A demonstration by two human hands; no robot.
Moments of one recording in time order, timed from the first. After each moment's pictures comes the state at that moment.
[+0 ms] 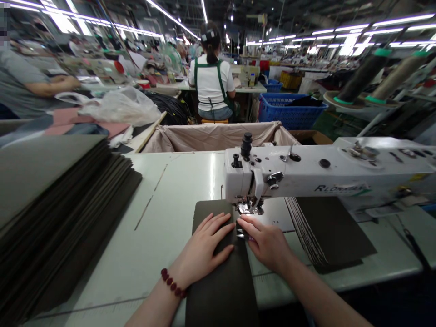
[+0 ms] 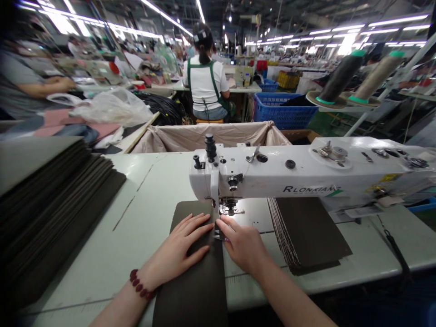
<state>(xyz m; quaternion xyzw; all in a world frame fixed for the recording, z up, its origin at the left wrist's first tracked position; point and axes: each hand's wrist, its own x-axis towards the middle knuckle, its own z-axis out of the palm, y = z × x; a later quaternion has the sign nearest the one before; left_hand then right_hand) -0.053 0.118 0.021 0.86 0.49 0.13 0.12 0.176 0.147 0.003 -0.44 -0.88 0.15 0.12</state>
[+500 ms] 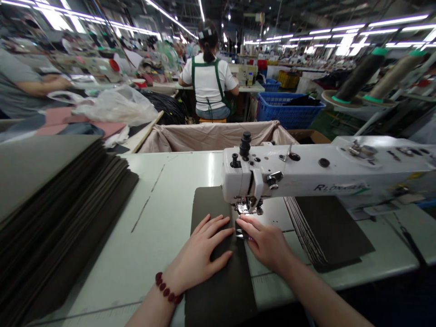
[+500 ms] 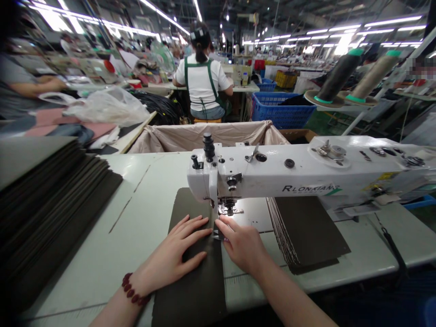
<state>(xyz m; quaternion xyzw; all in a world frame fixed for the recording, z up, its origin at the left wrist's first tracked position) -0.056 0.115 0.031 0.86 0.47 0.12 0.15 0.175 0.147 0.010 -0.44 -0.88 0.16 0.12</state>
